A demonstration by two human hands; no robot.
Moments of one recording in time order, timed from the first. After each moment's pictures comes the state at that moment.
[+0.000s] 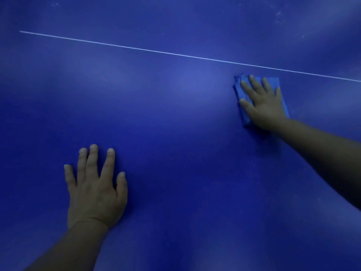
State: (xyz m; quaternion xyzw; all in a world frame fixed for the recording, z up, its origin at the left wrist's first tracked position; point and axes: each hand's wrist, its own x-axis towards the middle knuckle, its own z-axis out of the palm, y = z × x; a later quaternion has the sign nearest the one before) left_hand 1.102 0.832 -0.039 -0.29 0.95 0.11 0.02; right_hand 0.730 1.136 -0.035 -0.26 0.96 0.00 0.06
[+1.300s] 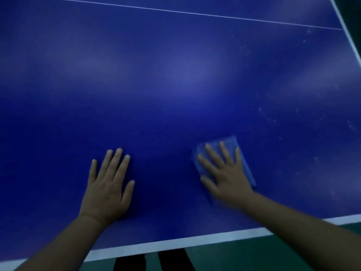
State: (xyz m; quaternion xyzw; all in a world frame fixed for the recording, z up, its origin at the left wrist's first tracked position) left_hand 1.303 0.962 -0.041 -0.06 0.99 0.11 0.03; right_hand 1.157 1.292 -0.034 -0.36 0.93 -0.04 0.07
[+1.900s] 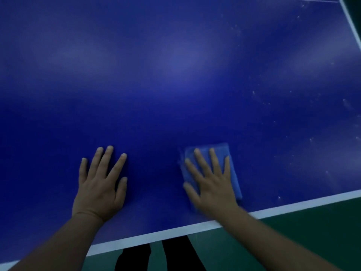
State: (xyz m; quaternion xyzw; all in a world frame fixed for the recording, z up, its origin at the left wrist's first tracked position) left_hand 1.307 0.964 -0.040 -0.06 0.99 0.11 0.01; right_hand 1.227 1.270 -0.030 -0.28 0.96 -0.05 0.07
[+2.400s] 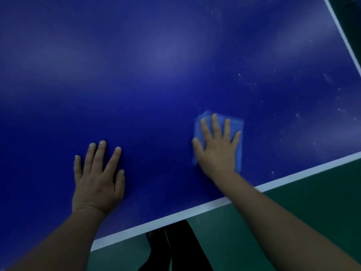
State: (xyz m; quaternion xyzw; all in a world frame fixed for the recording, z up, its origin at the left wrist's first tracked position) left_hand 1.304 0.965 -0.036 -0.06 0.99 0.11 0.04; right_hand 1.186 1.263 -0.030 -0.05 0.99 -0.05 0.08
